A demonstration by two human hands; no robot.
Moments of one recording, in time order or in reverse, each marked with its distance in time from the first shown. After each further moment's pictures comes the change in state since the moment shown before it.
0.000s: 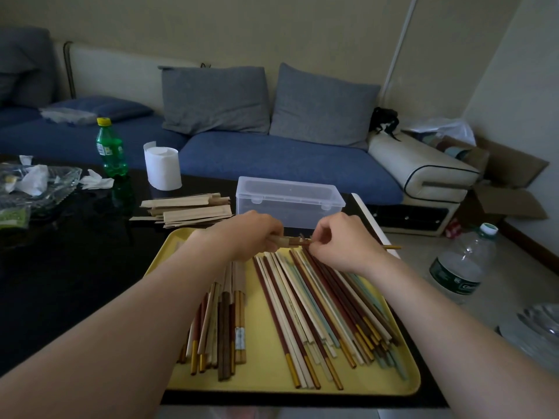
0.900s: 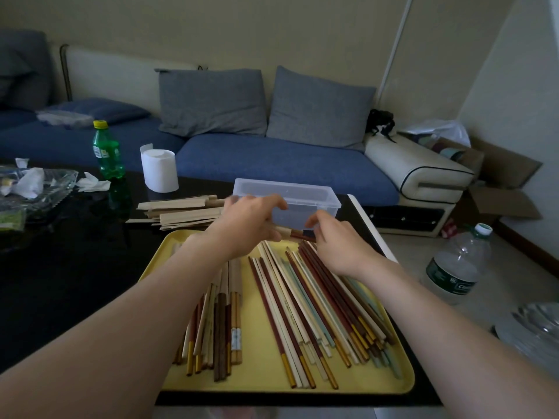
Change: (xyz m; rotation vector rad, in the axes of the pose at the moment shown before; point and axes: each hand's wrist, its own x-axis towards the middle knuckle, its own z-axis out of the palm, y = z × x) left_hand -0.003 0.012 -0.008 -0.080 0.282 -0.076; right_hand 0.001 0.004 0.002 -0.006 -0.041 -0.019
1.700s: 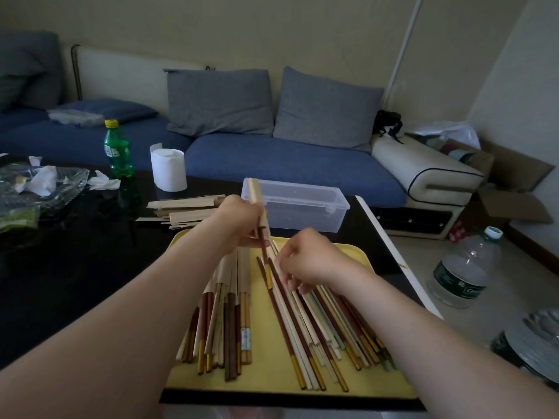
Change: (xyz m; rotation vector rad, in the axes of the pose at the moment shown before) left_hand 0.002 -0.006 -0.014 -1.046 -0.002 -0.751; right_hand -0.008 -0.061 0.026 0.306 -0.270 0.190
